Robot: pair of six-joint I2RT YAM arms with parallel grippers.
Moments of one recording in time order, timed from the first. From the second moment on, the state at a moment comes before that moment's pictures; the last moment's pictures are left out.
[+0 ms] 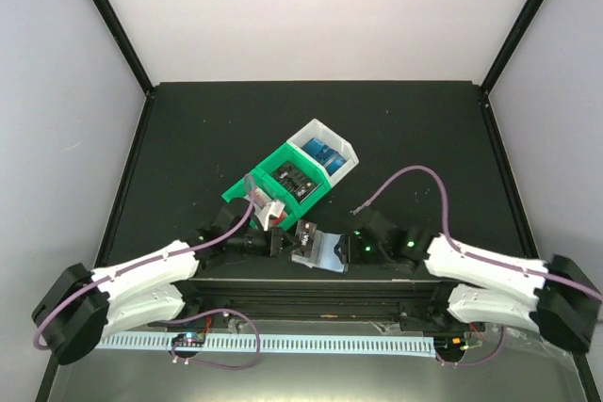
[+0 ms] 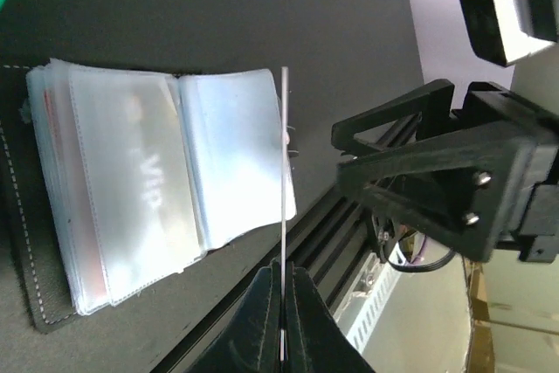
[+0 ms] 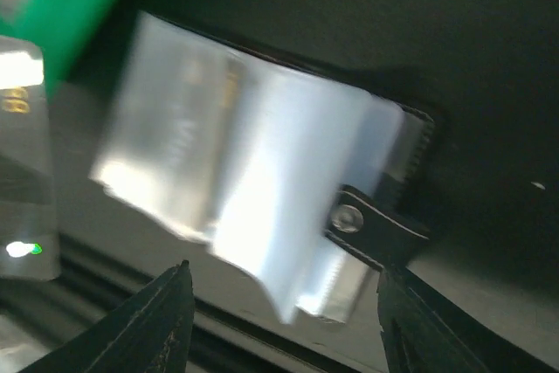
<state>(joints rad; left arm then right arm) -0.75 0.98 0.36 0.02 0.54 -0.85 0.95 0.98 0.51 -0.41 -0.08 0.90</state>
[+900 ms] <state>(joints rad) -0.85 1.40 0.26 0.51 0.47 -1.00 1.14 1.50 0.77 -0.69 0.23 1.08</state>
